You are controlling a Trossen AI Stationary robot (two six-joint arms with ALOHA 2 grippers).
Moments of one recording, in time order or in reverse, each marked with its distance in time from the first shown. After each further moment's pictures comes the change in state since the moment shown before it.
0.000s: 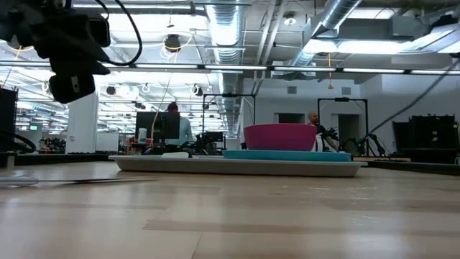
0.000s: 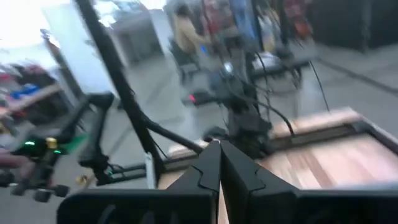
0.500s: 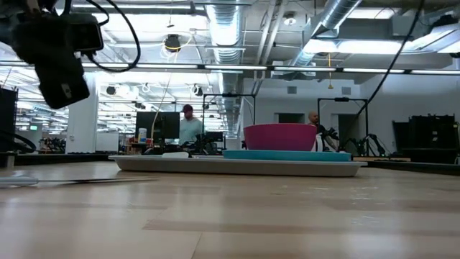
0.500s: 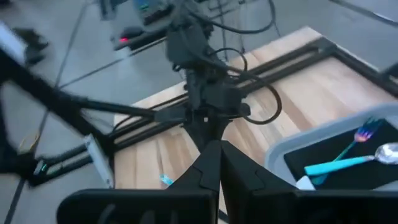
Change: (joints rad) left arm -0.001 0.001 0.000 -0.095 0.137 0.115; right arm 0.018 0.736 0.874 -0.583 0.191 0.222
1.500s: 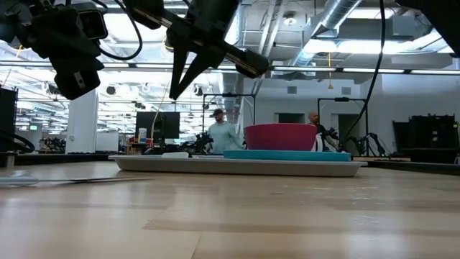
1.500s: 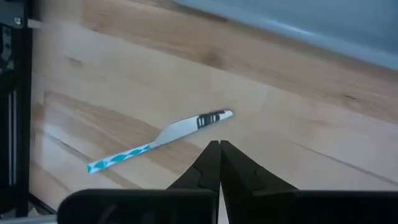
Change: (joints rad) left arm 0.055 -0.065 -0.002 0.047 -0.020 0.087; right arm -0.037 0.483 0.120 -0.279 -0.204 0.951
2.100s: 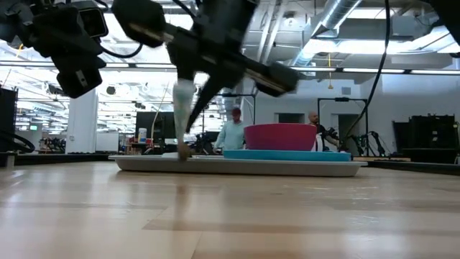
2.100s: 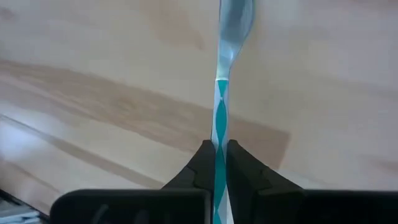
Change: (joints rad) left arm 0.000 0.000 0.000 0.015 -0.007 0.021; right arm 0.088 0.006 -0.142 0.089 -0.022 0.178
